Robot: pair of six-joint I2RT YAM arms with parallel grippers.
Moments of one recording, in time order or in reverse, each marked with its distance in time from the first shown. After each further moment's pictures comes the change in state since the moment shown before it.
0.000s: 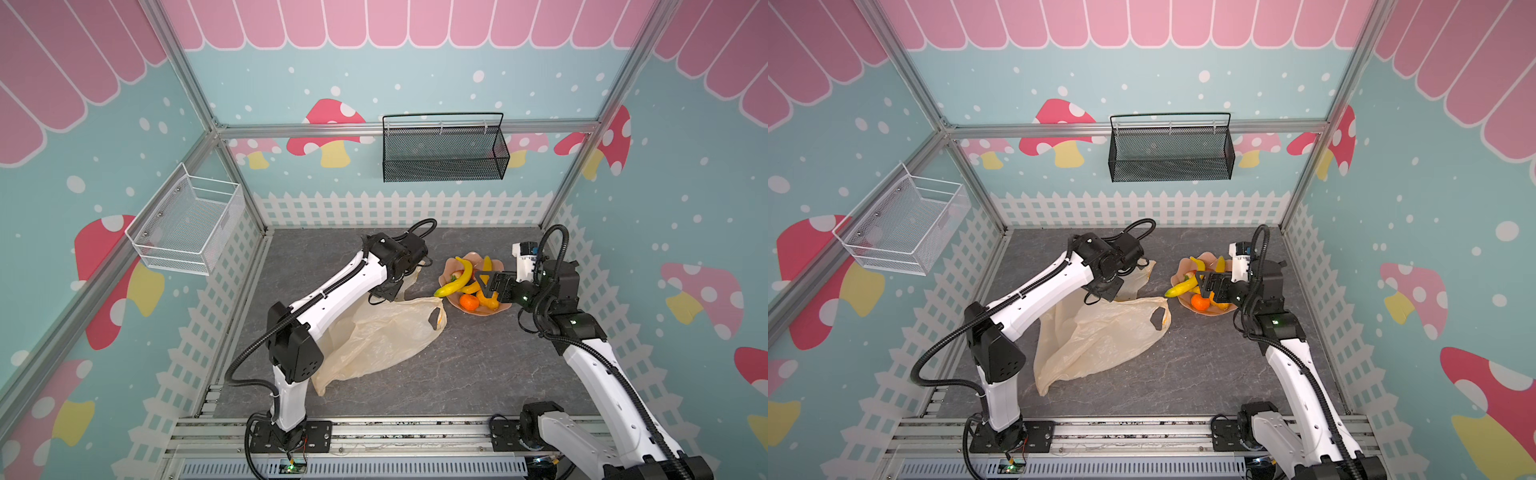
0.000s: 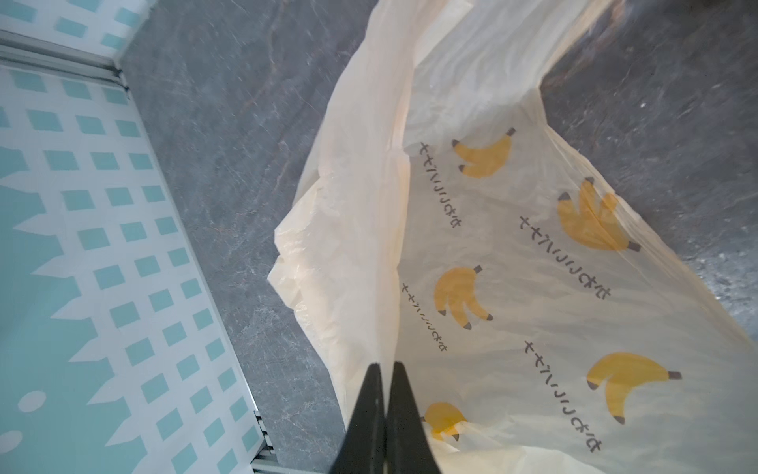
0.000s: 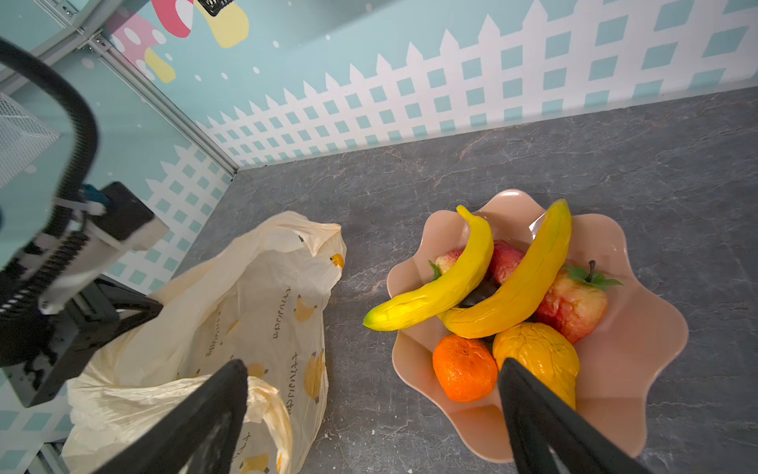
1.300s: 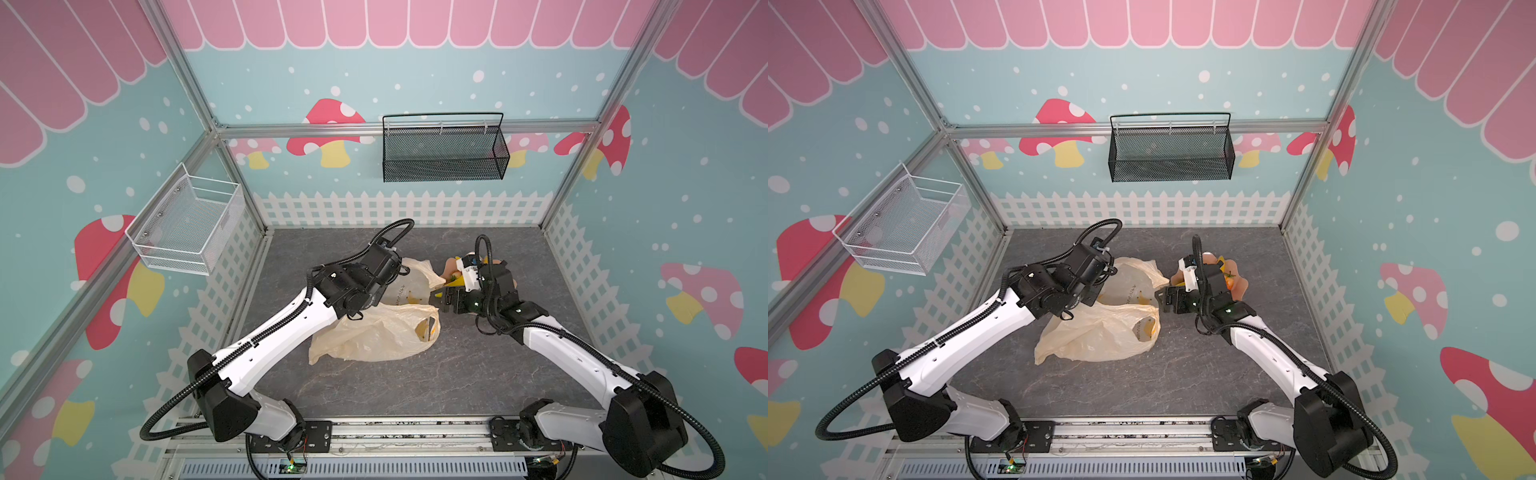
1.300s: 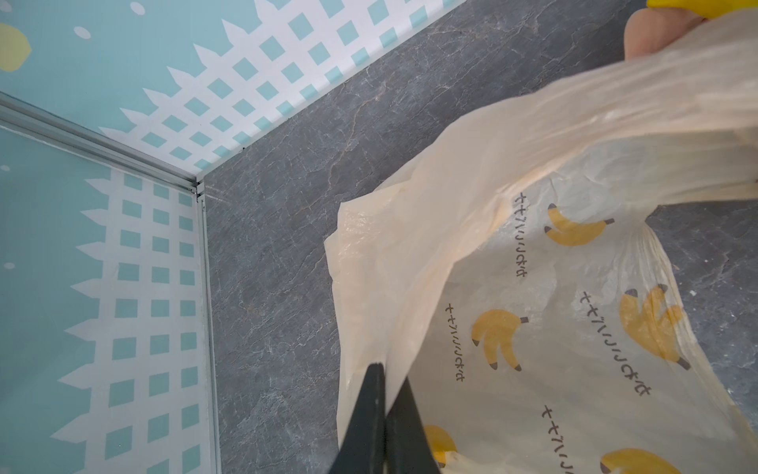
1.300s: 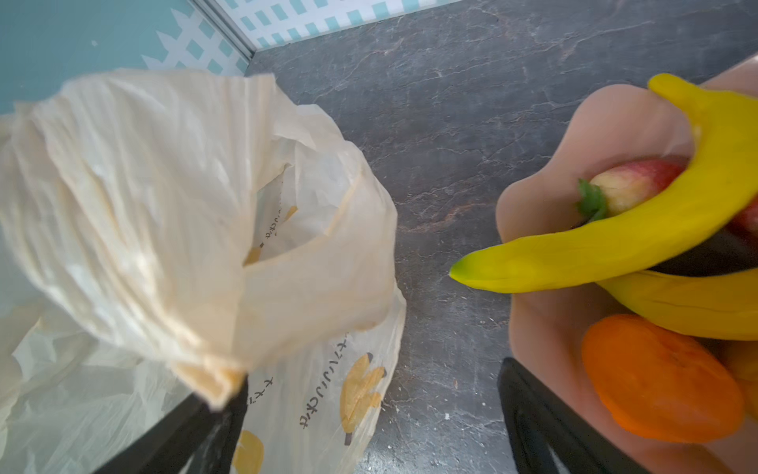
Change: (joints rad) left arm -0.021 -0.456 -0.481 0.483 -0.084 0.126; right arm 0.313 0.272 -0.021 0.110 0.127 0.083
